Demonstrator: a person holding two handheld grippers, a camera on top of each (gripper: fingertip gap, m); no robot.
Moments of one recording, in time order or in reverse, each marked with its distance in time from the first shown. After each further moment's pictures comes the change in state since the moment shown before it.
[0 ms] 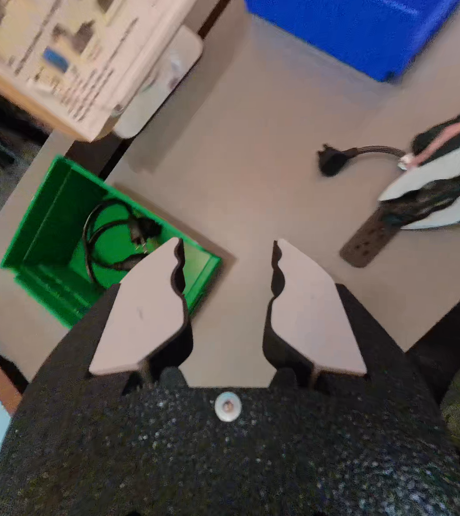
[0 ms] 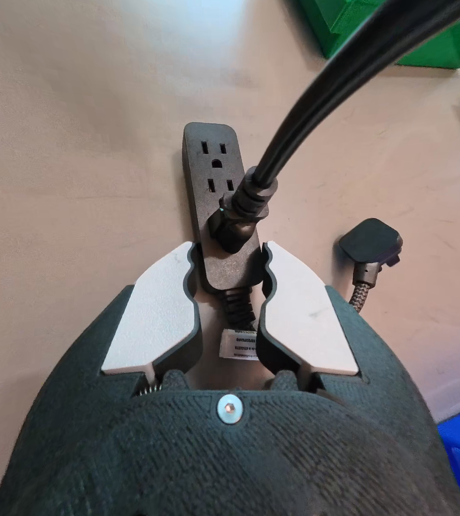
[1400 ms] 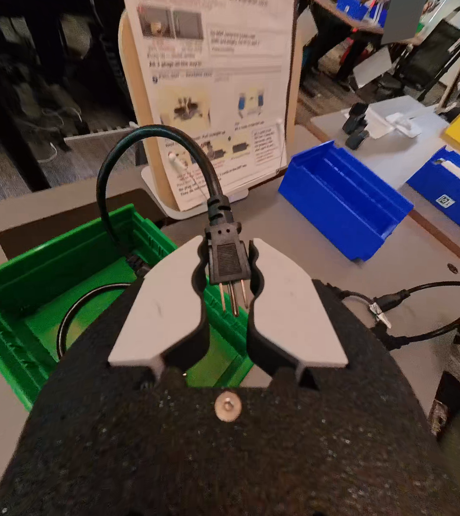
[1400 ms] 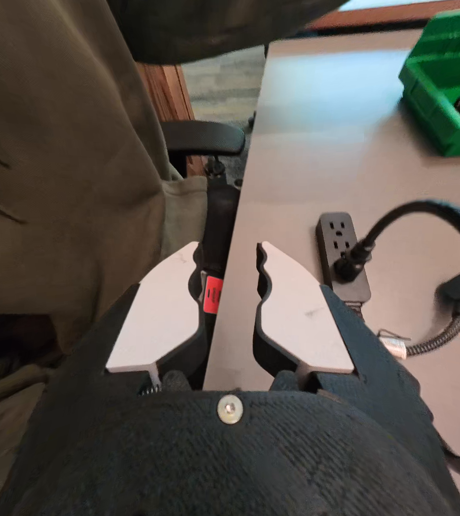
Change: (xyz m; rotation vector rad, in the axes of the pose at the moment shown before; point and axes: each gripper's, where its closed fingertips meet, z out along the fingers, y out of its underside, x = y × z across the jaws) left arm -0.166 -0.016 0.012 0.502 0.208 -0.473; right arm -0.067 -0.067 -0.149 0.250 -0.495 0.121
